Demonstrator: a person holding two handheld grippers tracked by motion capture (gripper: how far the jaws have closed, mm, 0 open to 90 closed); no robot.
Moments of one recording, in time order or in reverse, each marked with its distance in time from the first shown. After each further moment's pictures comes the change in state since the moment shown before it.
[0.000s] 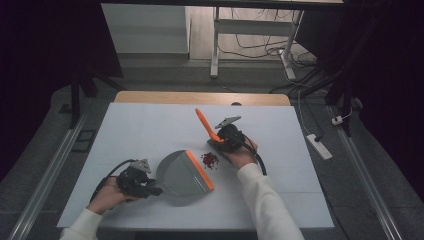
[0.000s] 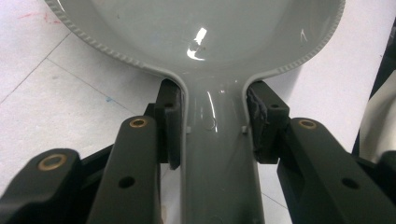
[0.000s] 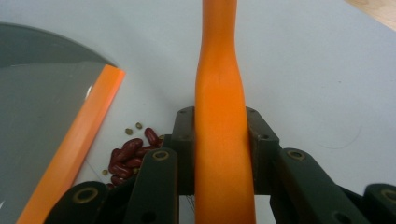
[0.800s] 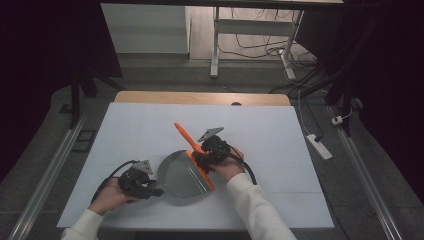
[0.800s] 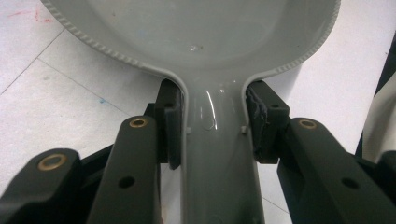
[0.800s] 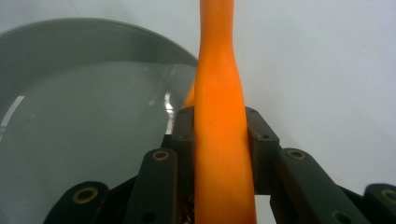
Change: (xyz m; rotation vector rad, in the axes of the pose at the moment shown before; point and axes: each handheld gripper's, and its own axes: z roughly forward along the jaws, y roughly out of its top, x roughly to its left) left arm -0.002 0.001 0.004 0.010 0.004 0.003; right arm 0.059 0.004 0.003 -0.003 0.092 -0.096
